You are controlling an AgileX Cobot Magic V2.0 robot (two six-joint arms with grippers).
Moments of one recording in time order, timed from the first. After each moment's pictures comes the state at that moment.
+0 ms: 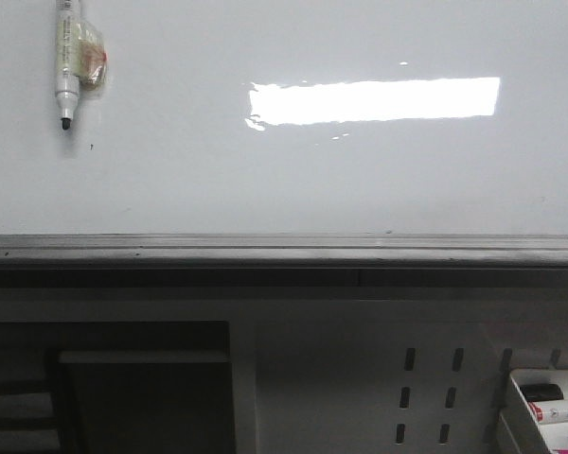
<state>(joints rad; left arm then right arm) -0.05 0.00 0.00 -0.08 0.09 0.13 -0.02 -0.01 0.01 0.01 0.13 -0.24</state>
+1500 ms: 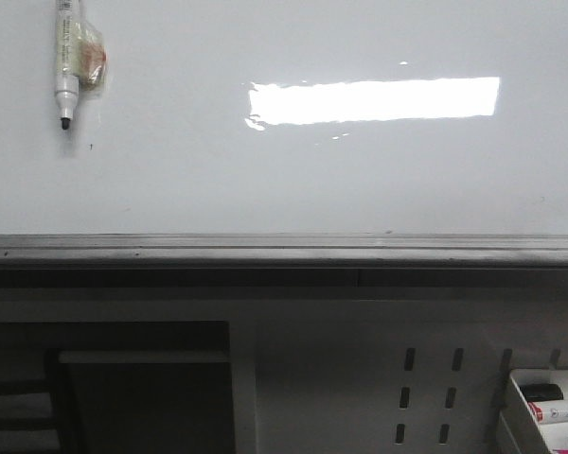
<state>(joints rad) -0.05 0.00 0.00 -0.62 0.02 0.13 -0.02 -0.01 0.01 0.47 0.05 -0.24</state>
